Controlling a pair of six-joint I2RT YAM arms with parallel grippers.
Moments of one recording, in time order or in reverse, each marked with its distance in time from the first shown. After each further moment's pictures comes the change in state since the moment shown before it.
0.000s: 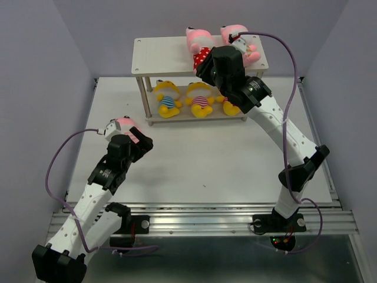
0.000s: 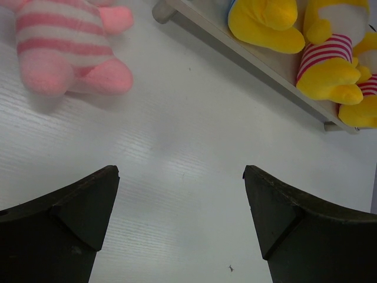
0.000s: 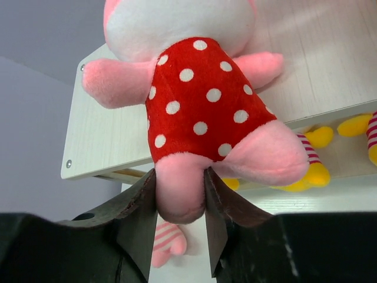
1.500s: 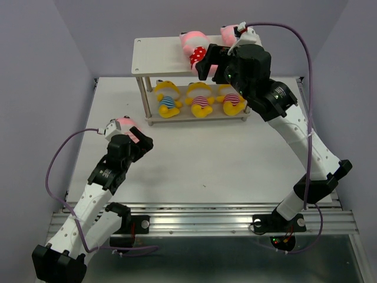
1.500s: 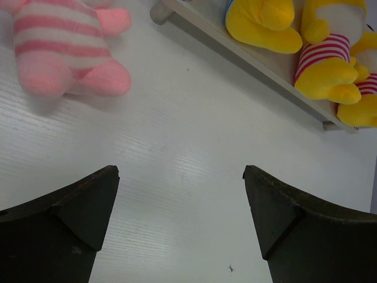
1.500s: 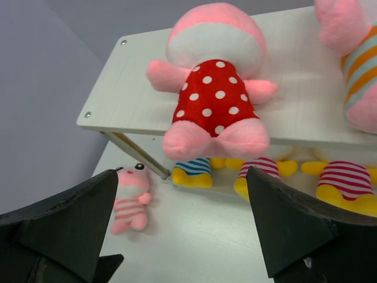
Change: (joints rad) left arm 0.000 0.000 0.000 0.008 0.004 0.006; right arm 0.000 -0.178 -0.066 0.042 -0.195 -0.341
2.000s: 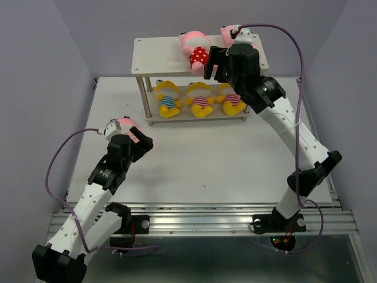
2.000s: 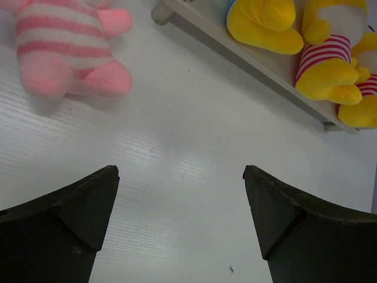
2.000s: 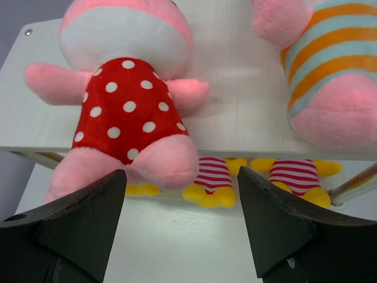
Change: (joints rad) left arm 0.000 0.000 0.000 -0.001 -0.003 0.000; right arm -0.060 0.070 -0.020 -0.015 0.114 -0.083
